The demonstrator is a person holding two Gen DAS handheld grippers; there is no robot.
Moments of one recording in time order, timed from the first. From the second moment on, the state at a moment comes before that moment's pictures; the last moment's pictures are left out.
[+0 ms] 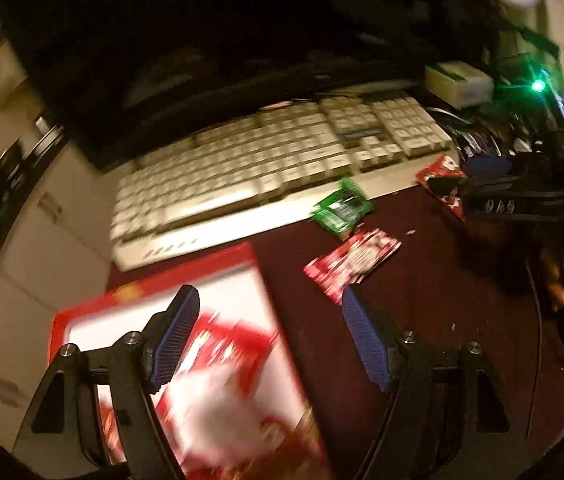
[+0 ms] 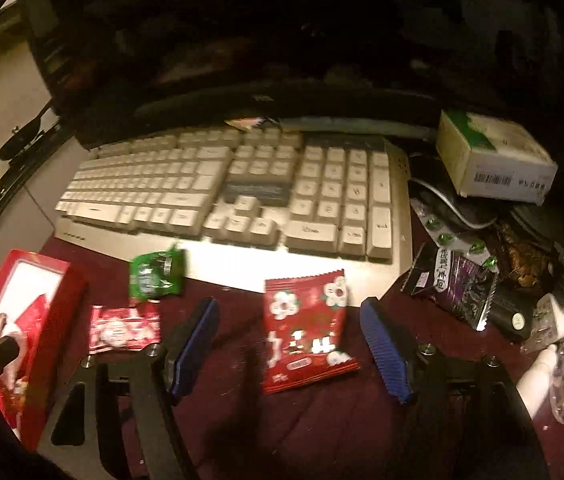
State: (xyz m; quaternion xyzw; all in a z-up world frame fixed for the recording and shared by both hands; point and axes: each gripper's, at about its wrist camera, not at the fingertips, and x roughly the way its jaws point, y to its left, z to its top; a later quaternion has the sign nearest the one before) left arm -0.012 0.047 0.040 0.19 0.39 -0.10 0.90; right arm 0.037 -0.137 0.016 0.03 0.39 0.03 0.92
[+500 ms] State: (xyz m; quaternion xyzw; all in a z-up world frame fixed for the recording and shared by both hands) left arm 0.039 -0.016 -0.004 0.28 0.44 -0.19 0.83; right arm 0.036 -0.143 0.003 0.04 0.40 0.06 0.91
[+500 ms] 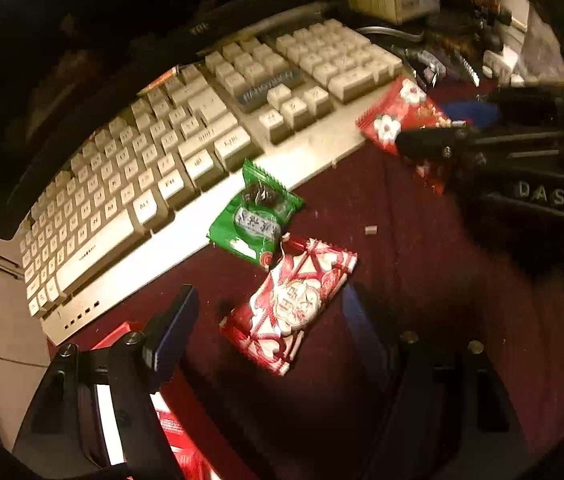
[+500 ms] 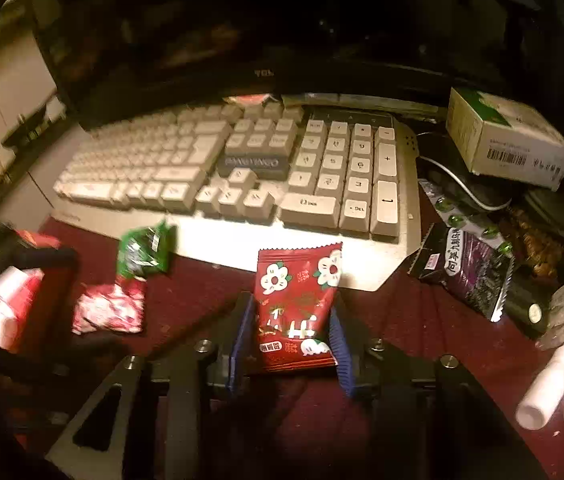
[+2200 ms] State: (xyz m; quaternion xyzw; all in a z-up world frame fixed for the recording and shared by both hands) left arm -0.071 0.151 0.034 0.00 0.38 -0.08 0.92; right arm 0.007 -0.104 0.028 0.20 0.39 0.25 0.86
